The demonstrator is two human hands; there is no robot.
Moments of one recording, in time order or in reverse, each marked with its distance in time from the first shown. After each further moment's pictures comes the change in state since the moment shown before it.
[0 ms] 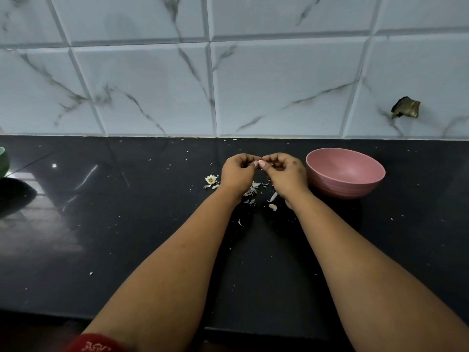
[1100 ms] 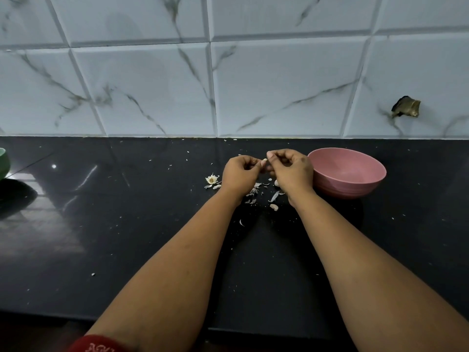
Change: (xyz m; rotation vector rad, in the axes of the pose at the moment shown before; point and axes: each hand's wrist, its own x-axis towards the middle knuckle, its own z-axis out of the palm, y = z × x) left_hand 0.000 -0.002 0.000 0.078 -0.049 0.055; right_hand -0.002 -0.009 -0.005 0.114 0.084 0.005
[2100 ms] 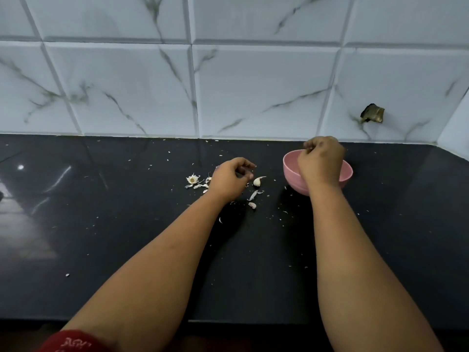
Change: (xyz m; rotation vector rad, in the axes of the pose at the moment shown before) left_hand -0.011 0.003 0.007 0.260 -0.139 0.155; right_hand 0.017 -0.033 -0.086 -0.637 0.368 -0.195
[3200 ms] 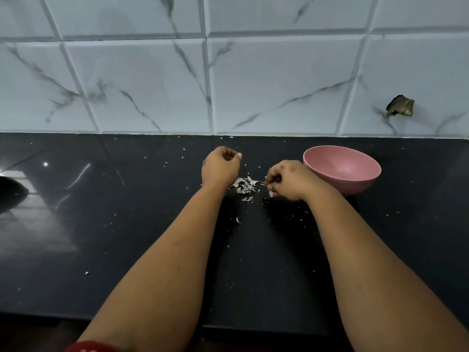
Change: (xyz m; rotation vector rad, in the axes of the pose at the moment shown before) left_hand 0.013 -0.012 -0.036 0.006 0.310 -0.273; right_hand -0.035 -0.025 0.037 -0.157 -0.916 -0.310
